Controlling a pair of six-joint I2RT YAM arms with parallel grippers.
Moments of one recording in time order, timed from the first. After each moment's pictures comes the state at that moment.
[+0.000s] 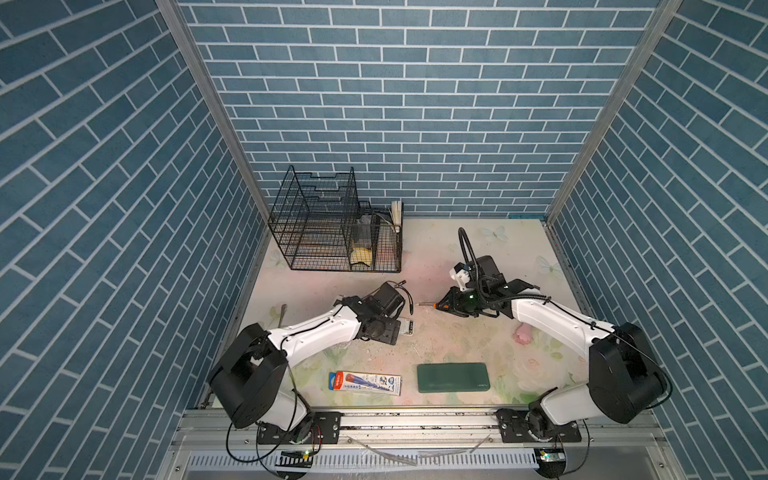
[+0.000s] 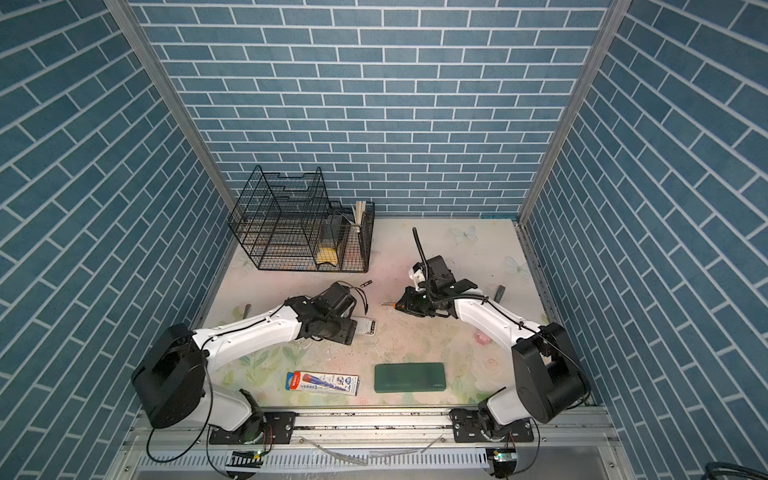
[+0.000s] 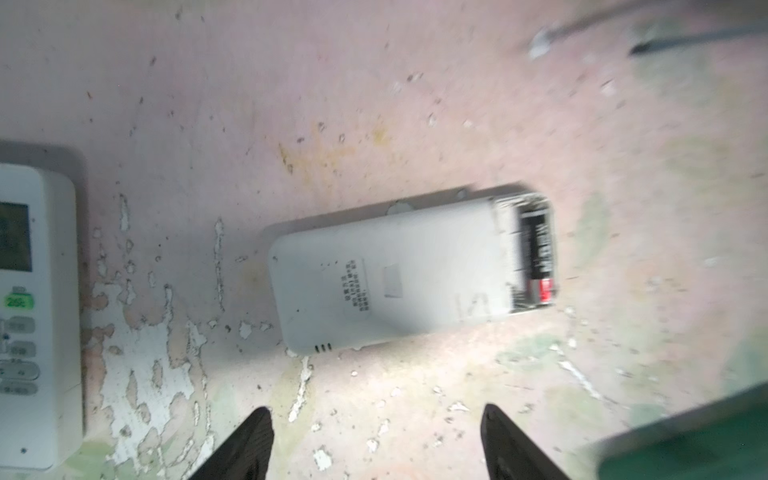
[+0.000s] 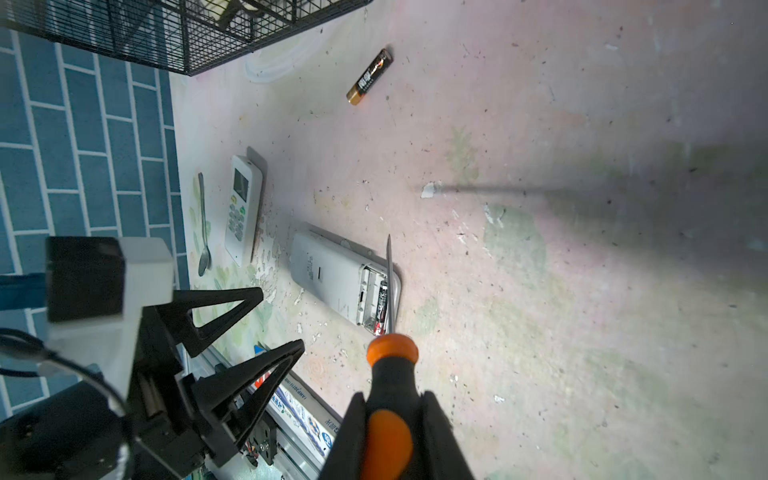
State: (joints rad) left arm -0.76 1.46 0.90 -0.63 -0.08 -0.48; right arm 0.55 1.45 0.94 -0.45 -0.49 0.60
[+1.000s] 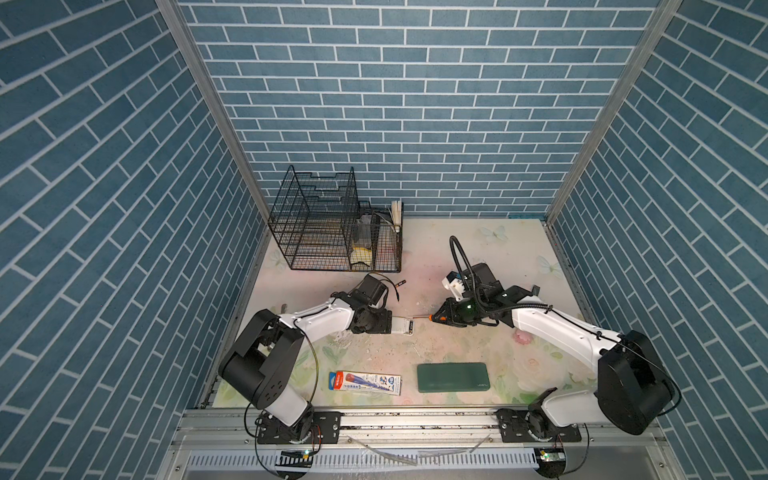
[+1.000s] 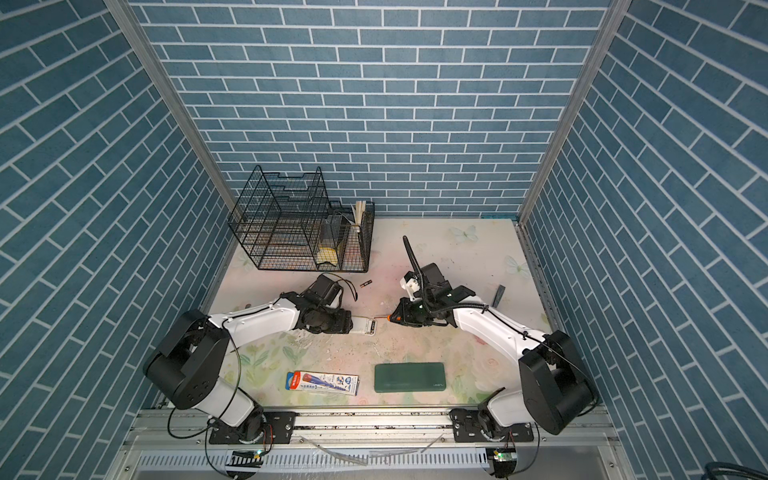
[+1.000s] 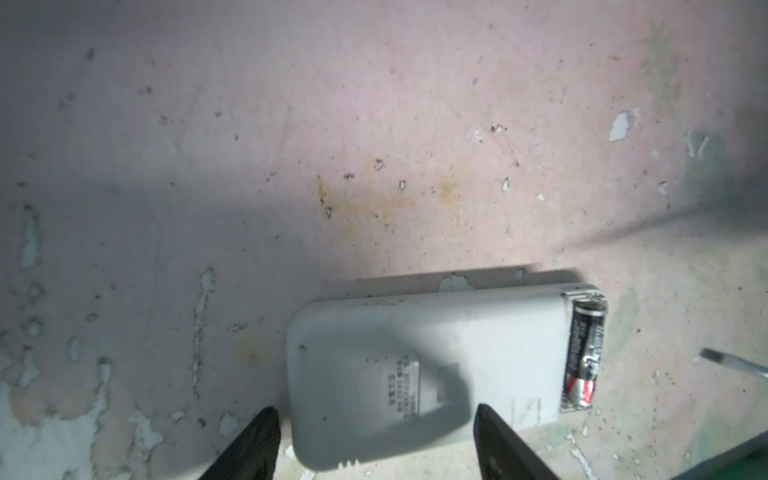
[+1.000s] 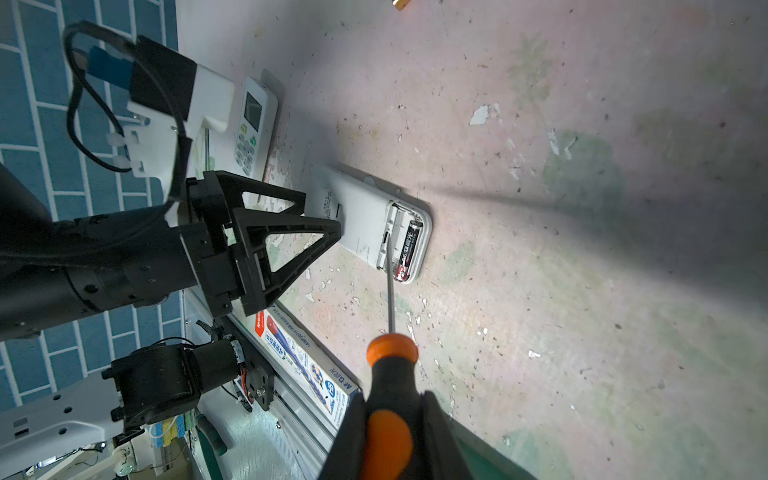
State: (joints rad) left arm -0.59 1.59 0.84 -0.44 0.11 -0.52; right arm 0.63 1.40 0.89 -0.48 -0.52 0.57
